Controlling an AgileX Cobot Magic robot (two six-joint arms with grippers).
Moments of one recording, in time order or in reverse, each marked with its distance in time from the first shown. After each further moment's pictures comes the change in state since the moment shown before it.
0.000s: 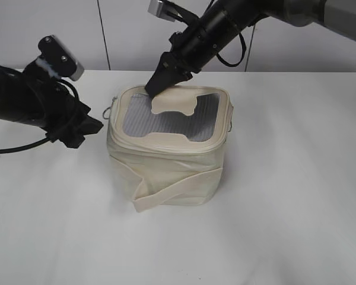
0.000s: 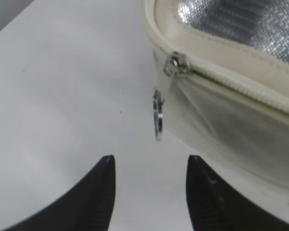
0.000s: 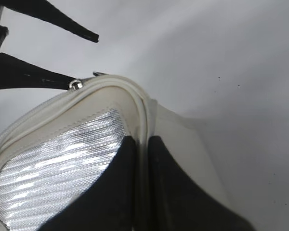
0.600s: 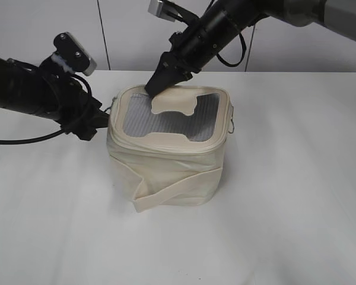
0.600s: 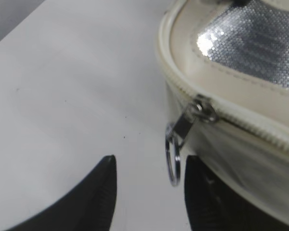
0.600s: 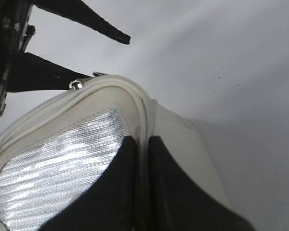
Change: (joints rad) left arm -0.010 0.093 -0.099 -0.024 0.022 0.026; right arm 0.000 0.000 0.000 0.000 0.000 0.002
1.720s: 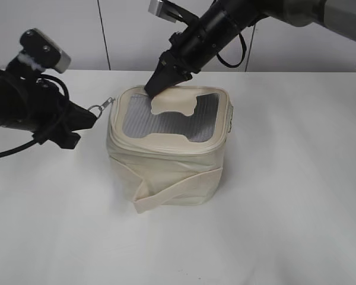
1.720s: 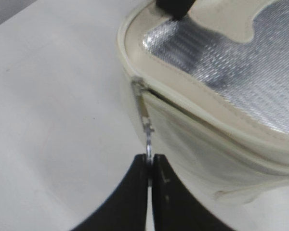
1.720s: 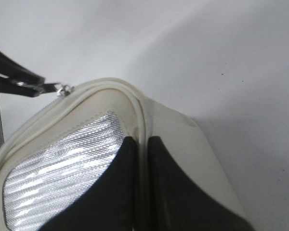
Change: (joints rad) left arm -0.001 -0.204 0.174 -0.005 0.040 -0.136; right arm -0.001 0.000 0.000 -0.001 0.000 0.051
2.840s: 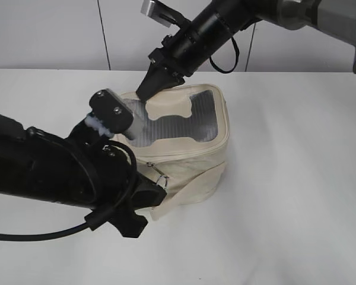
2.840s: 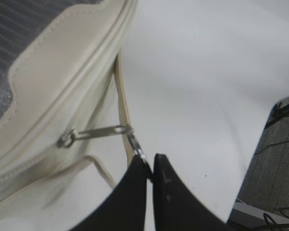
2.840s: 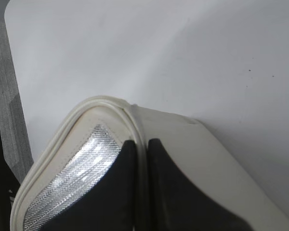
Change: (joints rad) left arm -0.449 -0.075 0.139 -0.066 -0.041 -0.274; right arm 0.013 0.000 0.012 0.045 0.003 0.106
